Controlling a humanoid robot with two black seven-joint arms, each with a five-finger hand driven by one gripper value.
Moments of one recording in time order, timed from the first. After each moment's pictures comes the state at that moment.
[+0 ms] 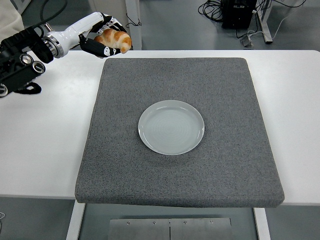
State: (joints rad) left arm -1.30 0.52 -0.13 -0.89 0.87 0.00 -0.27; right arm -0.13 0.00 0.01 0.13 -0.10 0.02 0.41
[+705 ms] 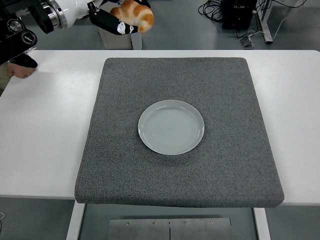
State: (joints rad) left arm -1.42 0.58 -0.14 -1.12 0.88 -0.08 -0.27; right arm -0.13 0.00 0.01 0.13 -0.10 0.02 0.41
